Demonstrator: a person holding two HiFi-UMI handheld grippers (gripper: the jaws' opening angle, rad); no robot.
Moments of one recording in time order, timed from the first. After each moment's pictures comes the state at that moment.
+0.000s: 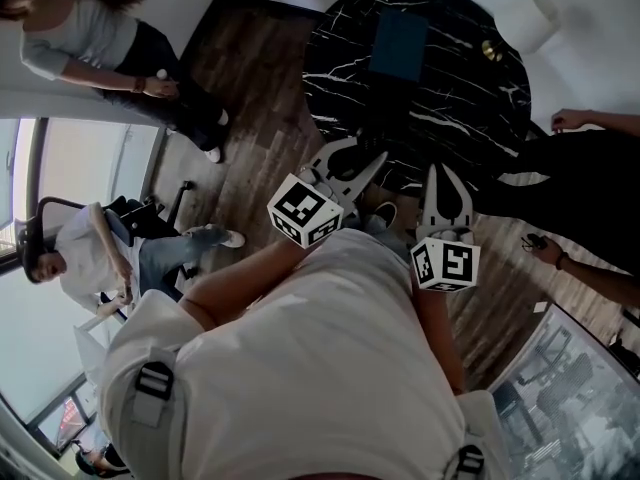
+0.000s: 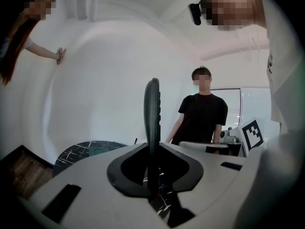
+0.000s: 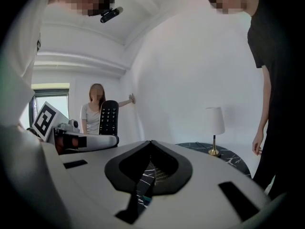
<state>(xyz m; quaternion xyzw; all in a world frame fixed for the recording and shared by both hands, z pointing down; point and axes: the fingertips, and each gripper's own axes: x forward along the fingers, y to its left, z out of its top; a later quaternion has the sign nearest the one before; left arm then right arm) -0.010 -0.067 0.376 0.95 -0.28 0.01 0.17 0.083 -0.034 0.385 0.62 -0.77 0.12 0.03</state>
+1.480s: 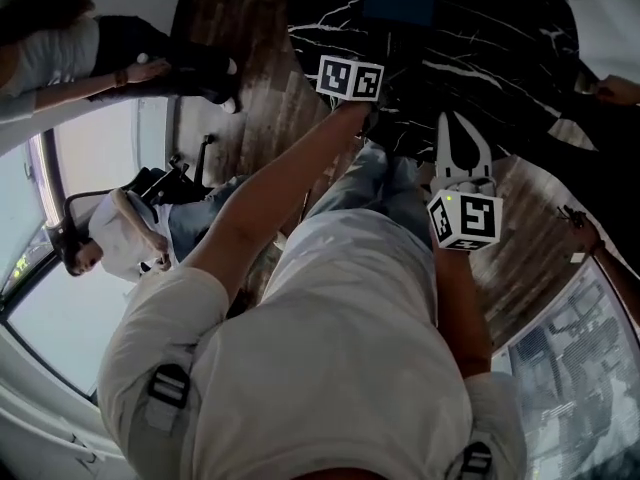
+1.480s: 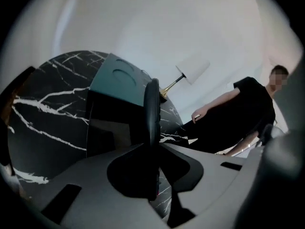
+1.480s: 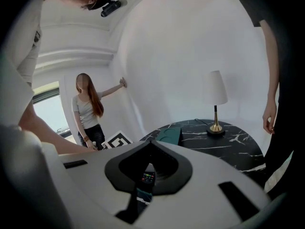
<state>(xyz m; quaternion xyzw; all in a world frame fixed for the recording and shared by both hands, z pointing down) 0.072 -0.191 0.668 0.81 -0.23 0.24 0.49 0.126 -0.104 0.489 0.60 -0.76 0.23 0.06</state>
